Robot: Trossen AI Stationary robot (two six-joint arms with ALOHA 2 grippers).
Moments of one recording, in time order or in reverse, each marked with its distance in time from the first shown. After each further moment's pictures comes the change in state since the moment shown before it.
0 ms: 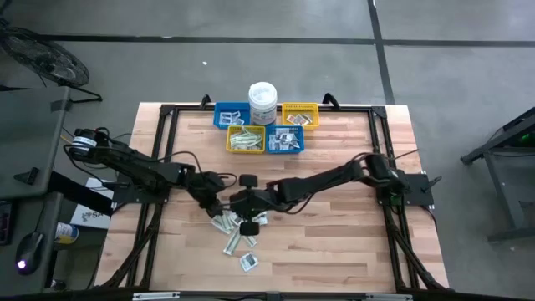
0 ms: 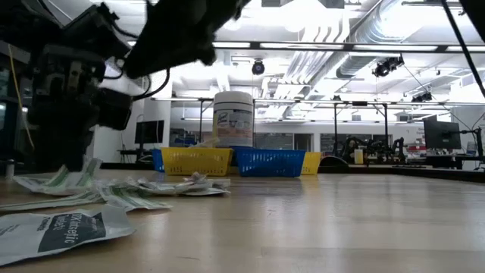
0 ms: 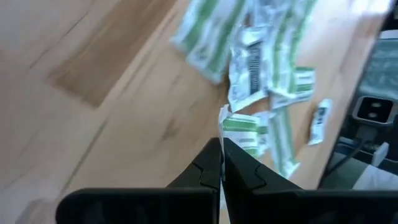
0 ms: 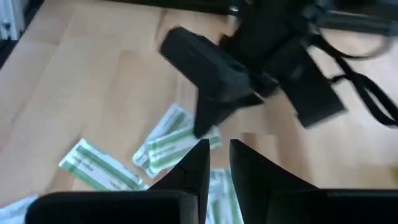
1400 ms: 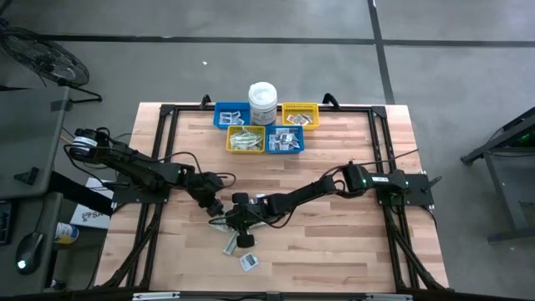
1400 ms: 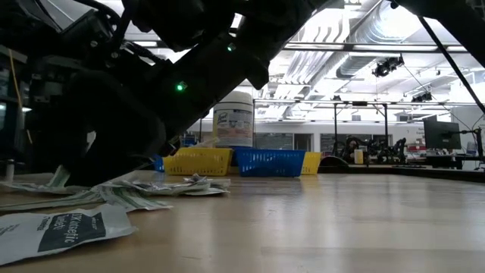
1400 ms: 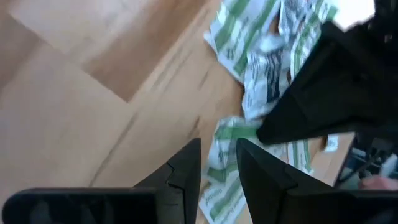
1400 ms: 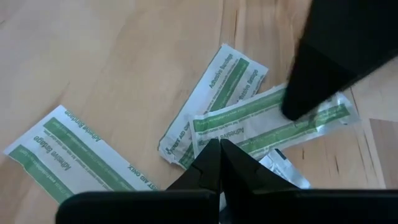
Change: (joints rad) left arm -0.001 0.009 -0.024 0.007 -0.035 -0.030; right arm 0.007 0.290 0.000 0.288 -0.135 -0.012
